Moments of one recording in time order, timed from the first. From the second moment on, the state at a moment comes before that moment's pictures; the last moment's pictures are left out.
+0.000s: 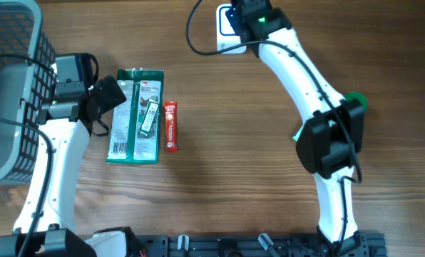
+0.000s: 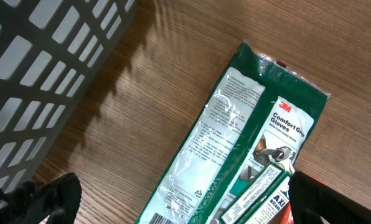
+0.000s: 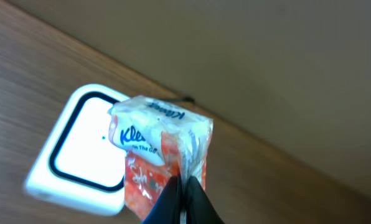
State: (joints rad) left arm 0.09 1.42 1.13 -0.74 -0.19 -0.39; right arm 0.44 2.29 2.14 -0.56 0.46 -0.32
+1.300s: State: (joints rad) left arm 0.09 1.42 1.13 -0.74 -0.19 -0.39; right arm 0.39 1.78 2.15 -1.10 0.23 -0.14
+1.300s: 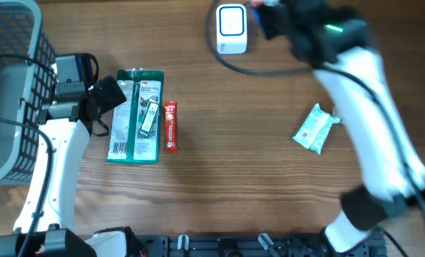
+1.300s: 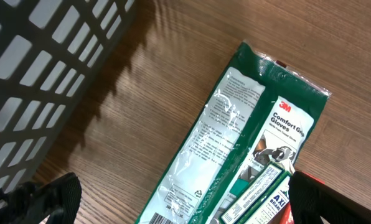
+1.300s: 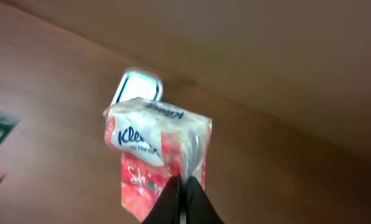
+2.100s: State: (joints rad) left arm 0.09 1.42 1.13 -0.74 -0.19 -0.39; right arm 0.07 1.72 1.44 -1.31 -0.02 0.05
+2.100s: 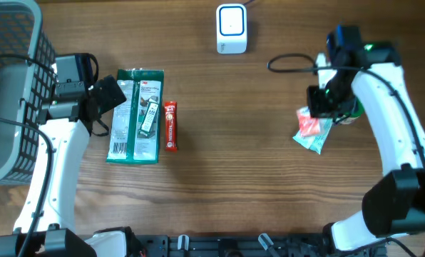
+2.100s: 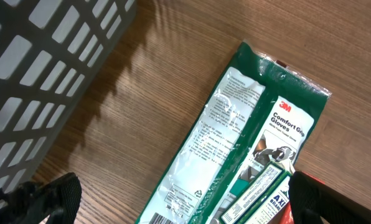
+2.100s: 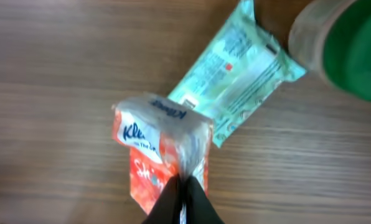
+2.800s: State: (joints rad) left arm 0.09 1.42 1.13 -0.74 -0.19 -0.39; right arm 0.07 1.72 1.16 -1.01 0.06 0.20
